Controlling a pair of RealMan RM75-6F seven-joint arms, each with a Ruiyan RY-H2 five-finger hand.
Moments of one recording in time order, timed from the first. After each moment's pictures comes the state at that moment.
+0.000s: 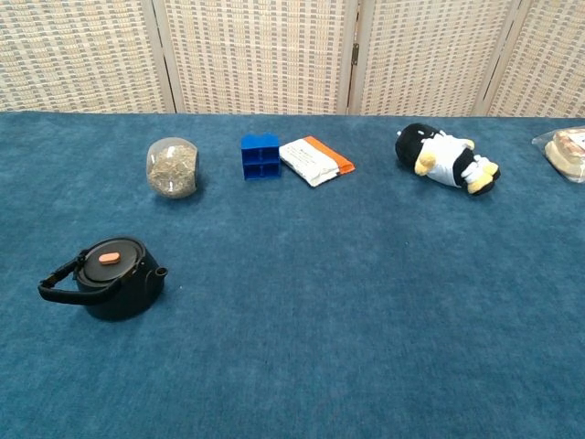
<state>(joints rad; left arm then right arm) -0.11 -1.26 0.00 -1.62 1.61 1.47 0.12 0.03 -1.09 0.08 -1.55 -1.60 1.63 0.09</state>
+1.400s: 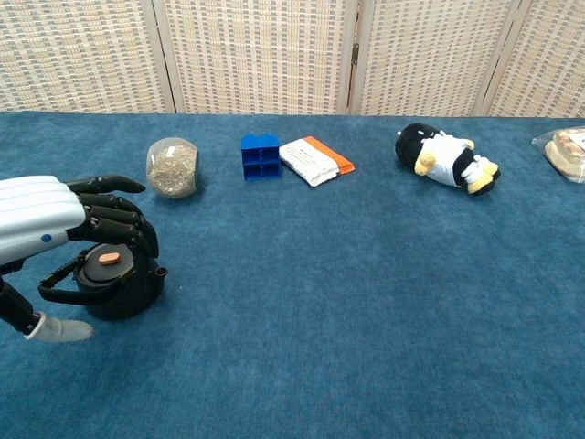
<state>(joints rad) -0.49 -1.32 0.05 -1.60 1.87 1.14 0.13 0.03 -1.09 0.08 -1.58 -1.51 1.56 0.05</state>
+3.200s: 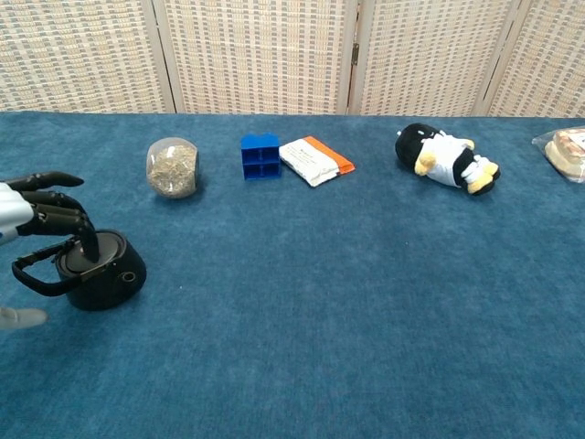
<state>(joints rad) -0.41 -1.33 0.08 -1.54 1.74 1.27 0.23 0.01 -1.09 0.08 -1.58 -1.53 1.59 0.06</state>
